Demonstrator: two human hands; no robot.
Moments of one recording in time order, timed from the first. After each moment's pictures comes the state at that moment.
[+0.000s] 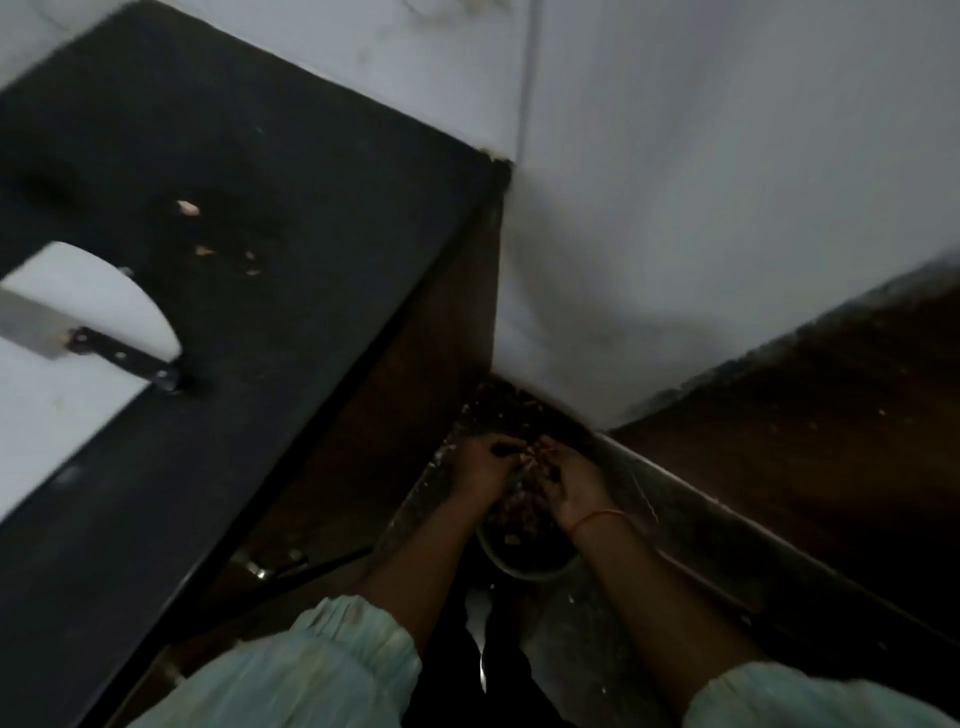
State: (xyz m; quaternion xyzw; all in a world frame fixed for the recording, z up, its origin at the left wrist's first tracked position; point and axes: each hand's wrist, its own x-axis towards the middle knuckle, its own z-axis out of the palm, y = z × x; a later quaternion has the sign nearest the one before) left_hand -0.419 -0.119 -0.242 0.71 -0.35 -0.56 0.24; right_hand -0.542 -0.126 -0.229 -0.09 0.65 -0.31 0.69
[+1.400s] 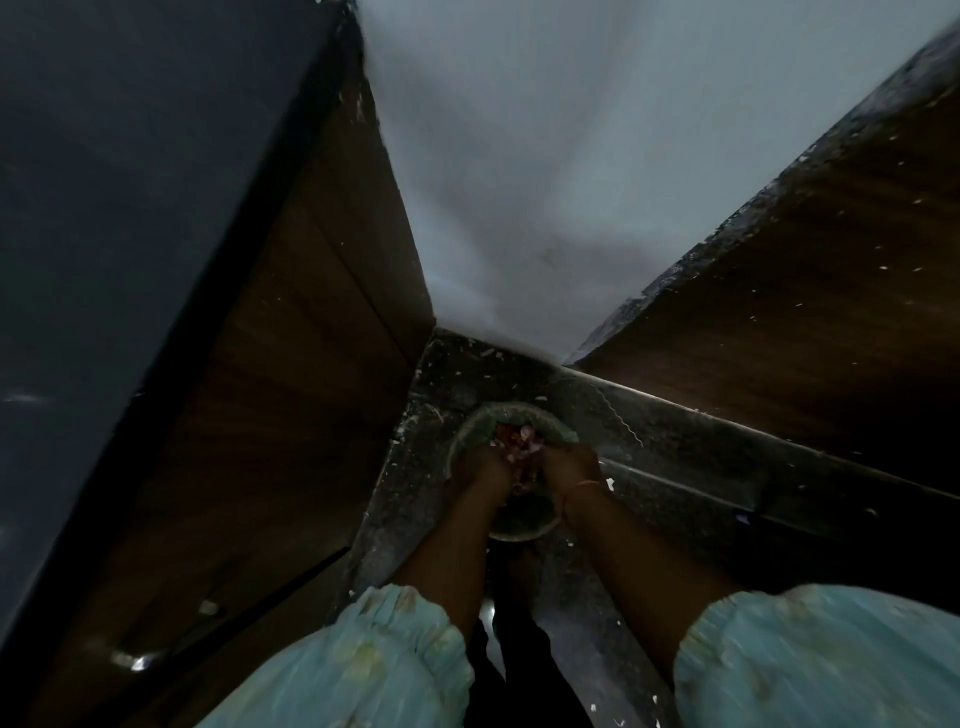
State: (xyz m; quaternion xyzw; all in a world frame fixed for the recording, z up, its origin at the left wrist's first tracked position) left_hand -0.476 -0.098 -0.410 0.74 -0.36 -0.57 -0.01; right_hand -0.579 -0.087 -0.355 -0.07 0.77 -0.29 0.56
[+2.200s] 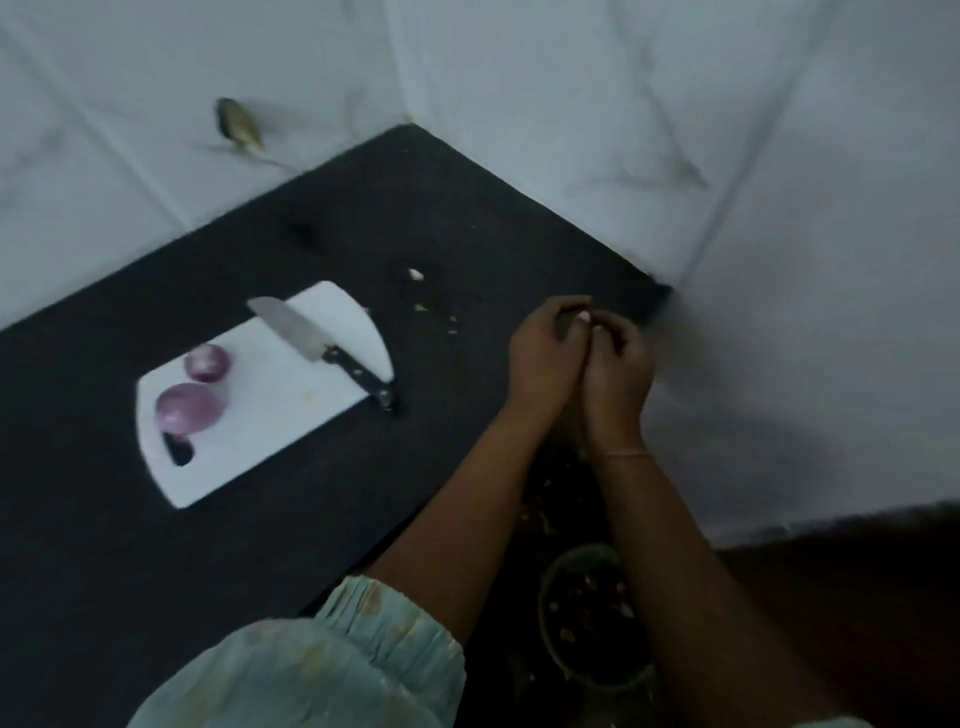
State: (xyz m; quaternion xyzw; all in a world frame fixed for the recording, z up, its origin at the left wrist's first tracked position) left_hand -0.318 -0.208 -0.015 0.67 -0.42 -0.30 0.53; right_hand -0.383 -0.229 -0.040 -0.46 0.56 -0.50 0.48
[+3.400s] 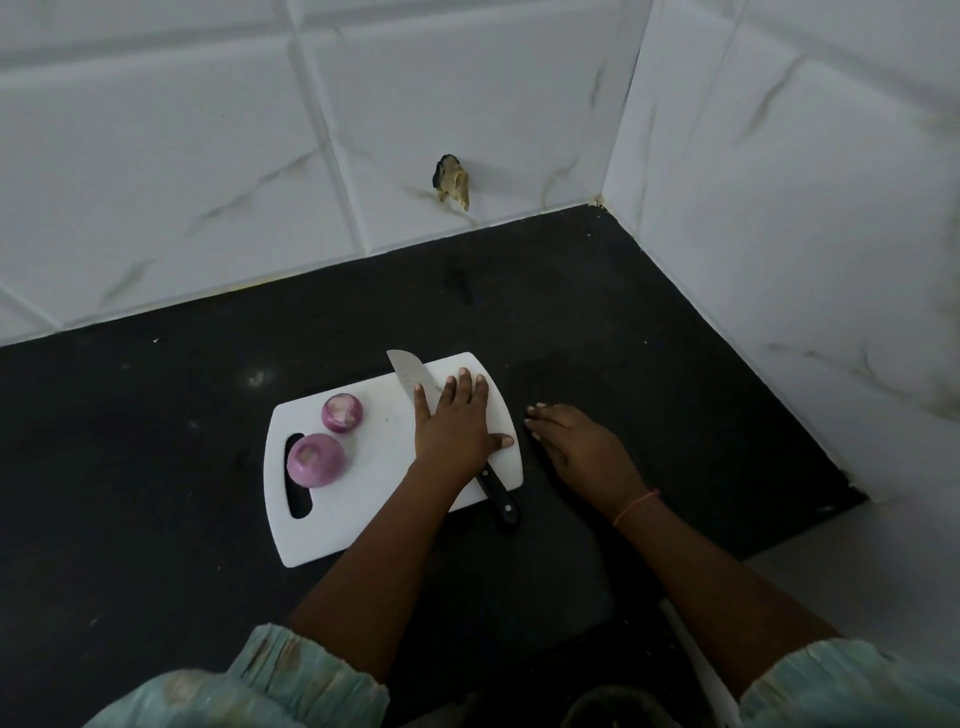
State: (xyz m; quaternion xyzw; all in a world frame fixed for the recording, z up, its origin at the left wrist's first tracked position) left_hand -0.070 -0.159 -0.038 0.89 -0.42 -0.19 -0.02; right_hand -0.216 -0.278 -0.080 -0.96 0.15 -0.18 0.18
